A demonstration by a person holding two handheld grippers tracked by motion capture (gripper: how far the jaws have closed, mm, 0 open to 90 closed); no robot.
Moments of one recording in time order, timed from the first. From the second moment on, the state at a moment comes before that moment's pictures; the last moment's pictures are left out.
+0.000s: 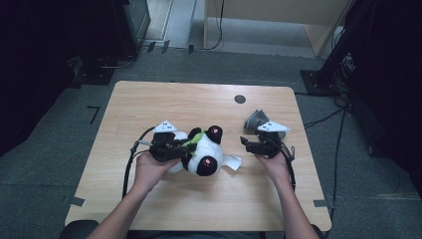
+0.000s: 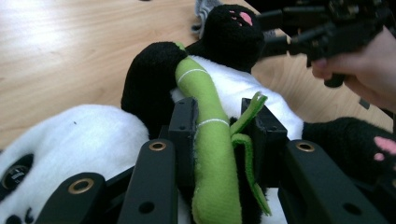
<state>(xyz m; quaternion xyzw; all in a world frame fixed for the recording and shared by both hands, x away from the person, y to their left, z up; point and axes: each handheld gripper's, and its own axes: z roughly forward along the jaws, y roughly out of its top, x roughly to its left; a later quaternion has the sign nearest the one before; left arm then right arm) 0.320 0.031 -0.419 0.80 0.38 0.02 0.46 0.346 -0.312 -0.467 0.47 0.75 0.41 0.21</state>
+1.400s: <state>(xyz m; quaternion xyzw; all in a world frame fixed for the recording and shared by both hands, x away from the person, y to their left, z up) 0.308 0.046 -0.406 0.81 0.34 0.06 0.48 0.398 -0.371 -0.503 0.54 0.76 0.29 0.22</state>
